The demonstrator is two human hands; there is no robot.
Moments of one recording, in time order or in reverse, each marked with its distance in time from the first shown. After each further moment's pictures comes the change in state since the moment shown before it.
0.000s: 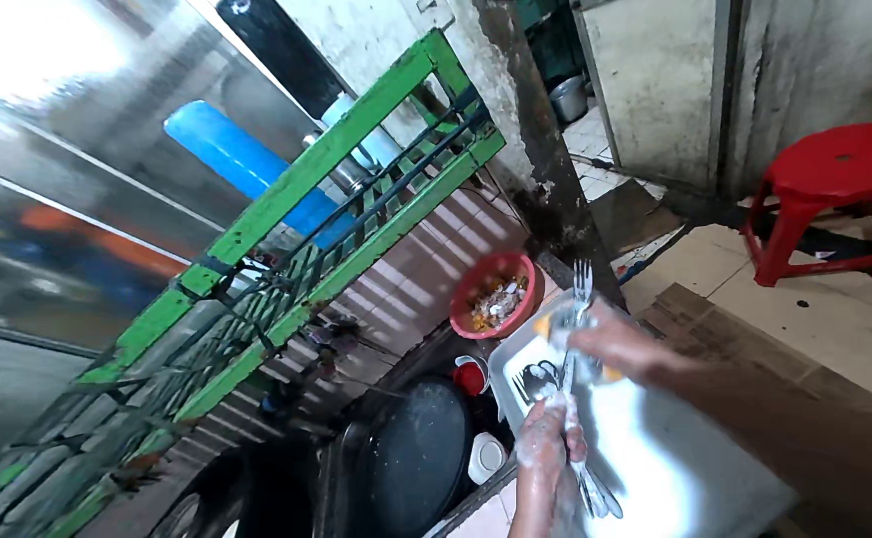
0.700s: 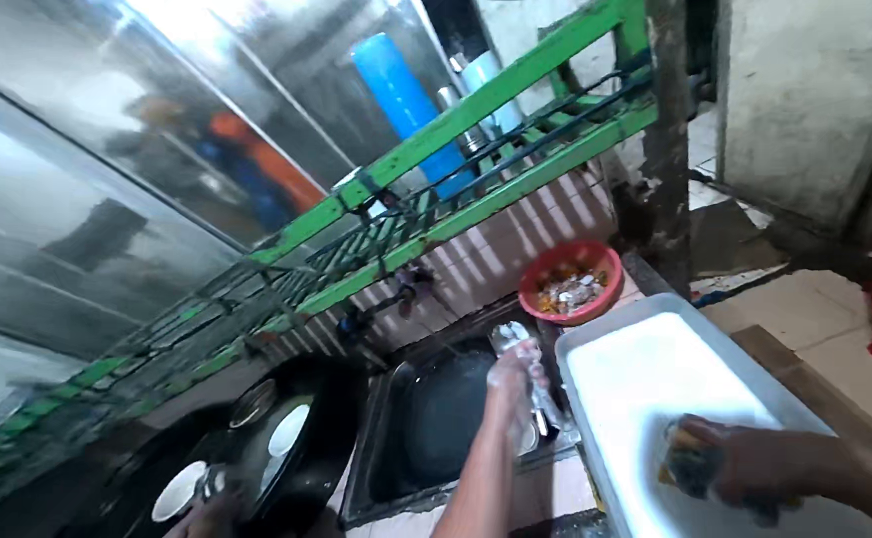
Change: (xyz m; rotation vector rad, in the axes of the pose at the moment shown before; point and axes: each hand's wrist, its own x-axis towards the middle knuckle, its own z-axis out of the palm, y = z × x) left_hand 0.059 0.071 -0.109 0.048 0.095 0.245; right_hand -0.038 0.023 -0.005 -0.986 -0.782 0.273
